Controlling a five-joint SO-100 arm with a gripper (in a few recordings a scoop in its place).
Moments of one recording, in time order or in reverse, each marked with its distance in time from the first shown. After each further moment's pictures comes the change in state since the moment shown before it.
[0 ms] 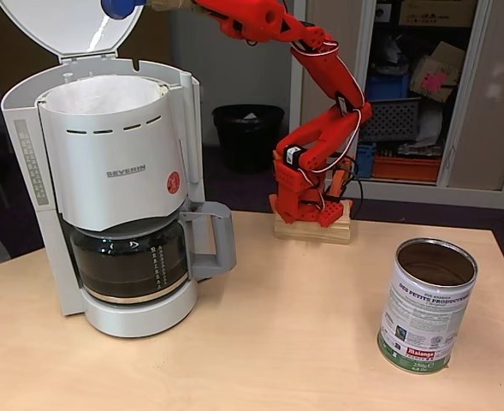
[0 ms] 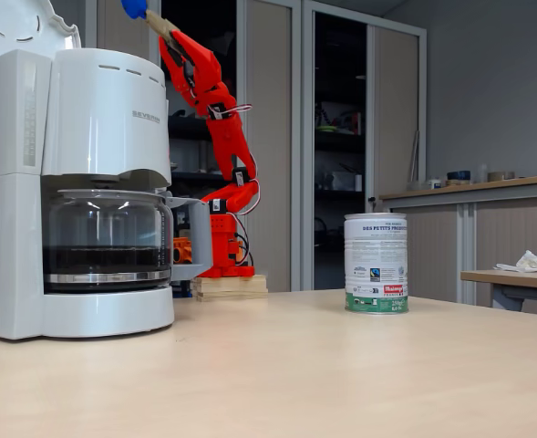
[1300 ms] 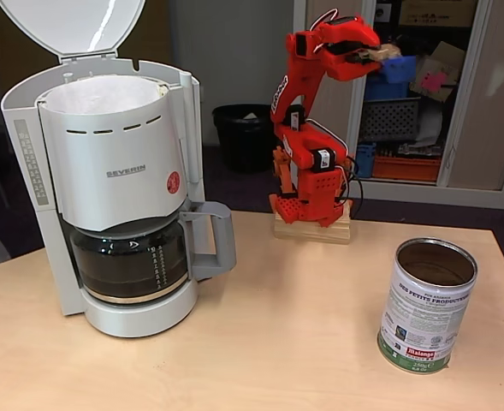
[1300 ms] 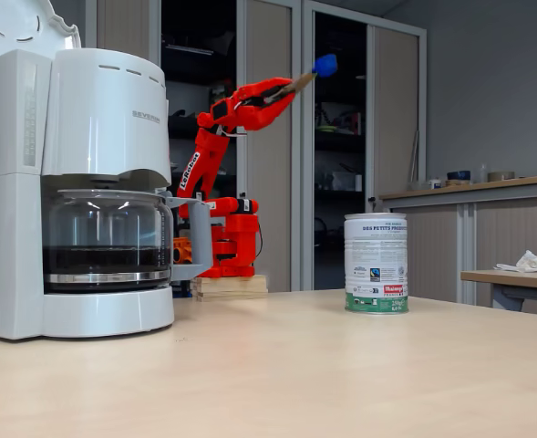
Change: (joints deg) arm -71.9 18.9 6.2 29.7 -83.1
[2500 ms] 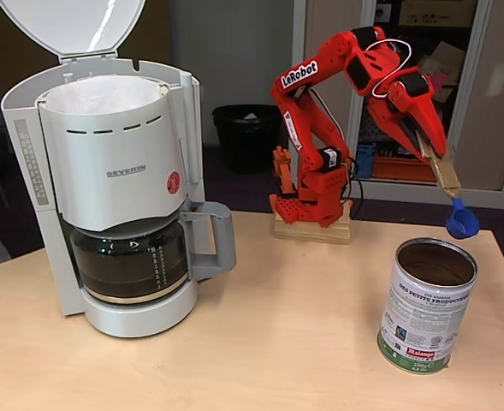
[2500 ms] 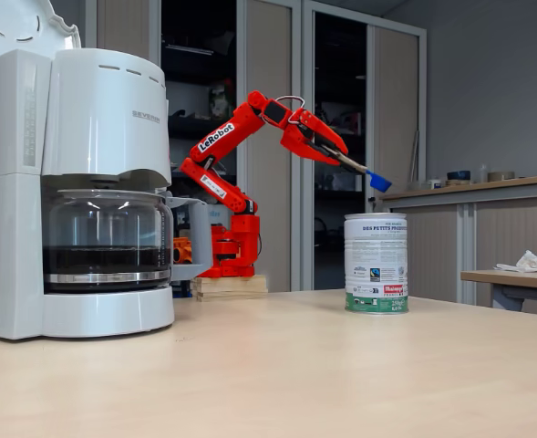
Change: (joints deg) arm -15.7 -34.7 -8.1 13.4 -5.6
